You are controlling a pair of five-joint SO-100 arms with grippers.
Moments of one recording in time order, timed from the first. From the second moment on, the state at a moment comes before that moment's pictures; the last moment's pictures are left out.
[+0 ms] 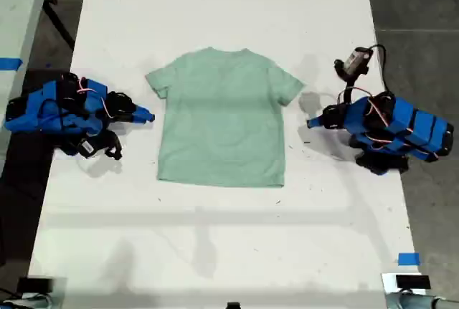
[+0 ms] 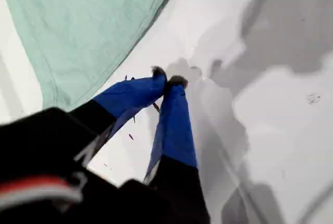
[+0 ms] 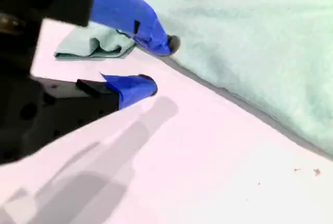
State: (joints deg) arm 0 -16.1 195.7 173.9 77.8 6.9; arm 1 20.4 195.8 176.5 68.6 -31.6
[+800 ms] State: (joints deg) arm 0 -12.1 189.1 166.6 80.2 -4.3; arm 1 17.1 195.1 169.8 67.7 2.9
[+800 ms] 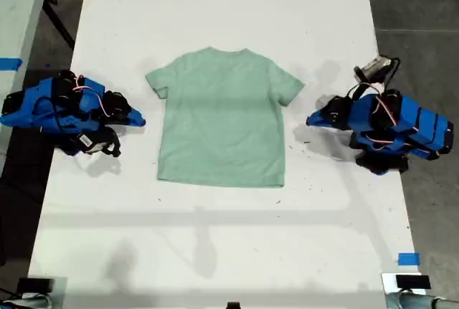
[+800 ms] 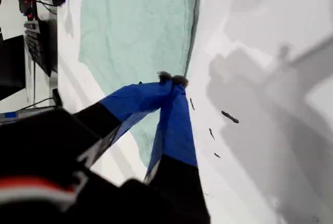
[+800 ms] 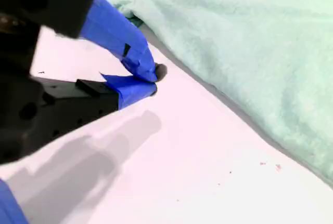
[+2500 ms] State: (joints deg) arm 0 -49.8 122.3 109.6 81.5 31.1; arm 1 53.8 116.8 102.8 77.6 -51.2
